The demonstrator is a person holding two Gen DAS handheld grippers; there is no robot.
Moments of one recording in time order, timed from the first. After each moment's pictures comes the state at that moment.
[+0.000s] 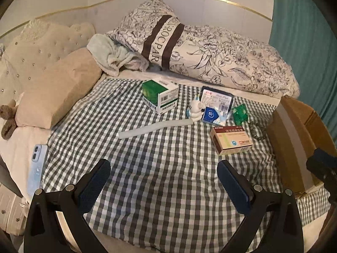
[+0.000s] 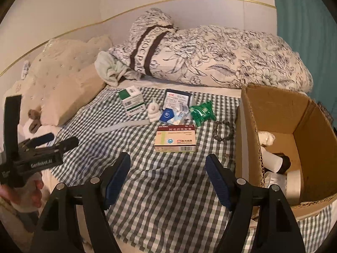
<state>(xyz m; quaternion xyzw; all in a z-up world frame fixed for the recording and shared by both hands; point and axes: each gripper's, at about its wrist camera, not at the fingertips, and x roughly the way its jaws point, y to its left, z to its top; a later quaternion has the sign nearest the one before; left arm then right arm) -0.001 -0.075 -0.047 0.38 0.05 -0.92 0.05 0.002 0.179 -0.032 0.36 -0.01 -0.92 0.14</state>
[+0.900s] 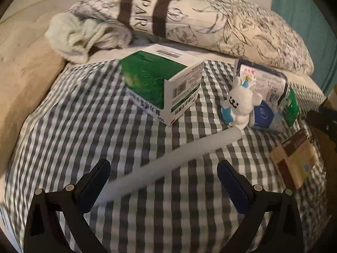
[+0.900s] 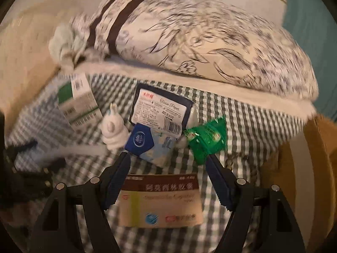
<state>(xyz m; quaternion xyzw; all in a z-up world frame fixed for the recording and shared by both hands) -0.185 -0.122 -0.166 0.46 -0.02 -0.89 -0.02 -0.200 0.094 -0.113 0.42 0.08 -0.90 0.05</state>
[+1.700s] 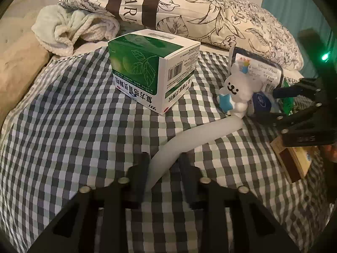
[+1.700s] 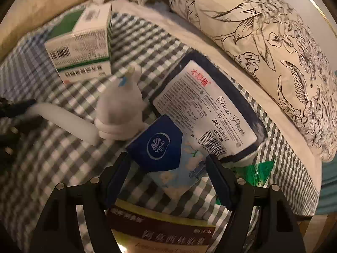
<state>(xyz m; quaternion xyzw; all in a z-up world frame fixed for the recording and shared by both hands) -0.185 -0.135 -0.185 0.46 0.01 -0.88 -0.07 -0.258 0.051 -0.176 0.50 0.26 -0.81 0.15</state>
